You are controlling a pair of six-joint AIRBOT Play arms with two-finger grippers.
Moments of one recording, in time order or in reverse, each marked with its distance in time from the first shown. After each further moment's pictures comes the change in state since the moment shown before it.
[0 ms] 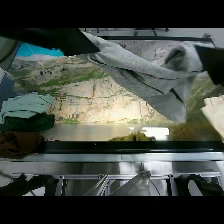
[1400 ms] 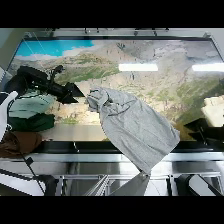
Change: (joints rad) left arm 0.287 -0.391 -0.511 0.091 -0.103 -0.007; right arm -0.550 -0.395 -0.389 -1.029 0.027 0.724
